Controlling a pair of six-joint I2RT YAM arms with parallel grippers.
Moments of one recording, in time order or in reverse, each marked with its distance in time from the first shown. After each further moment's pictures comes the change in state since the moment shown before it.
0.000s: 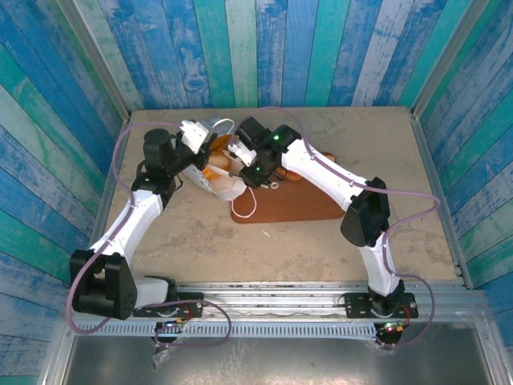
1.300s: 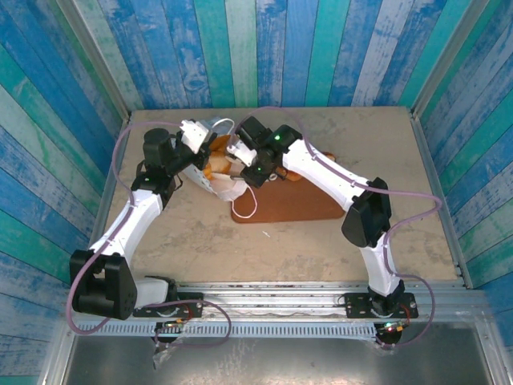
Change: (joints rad) left arm 0.000 0.000 0.004 -0.004 0.000 0.001; right arm 0.000 -0.010 -0.008 0.018 0.025 -0.112
